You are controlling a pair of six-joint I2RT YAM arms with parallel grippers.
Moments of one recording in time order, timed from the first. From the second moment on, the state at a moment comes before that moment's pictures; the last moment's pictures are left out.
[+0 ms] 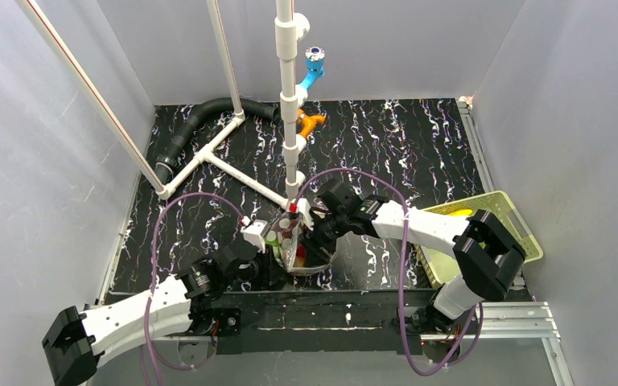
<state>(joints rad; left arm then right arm) -0.96 0.65 0.25 -0.28 -0.07 -0.68 0.93 1.55 0.97 -0.35 -0.66 -0.18</state>
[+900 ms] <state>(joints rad) -0.96 0.68 0.19 -0.04 -0.02 -0.73 1.01 1.67 1.04 -0.40 -0.52 -0.21</state>
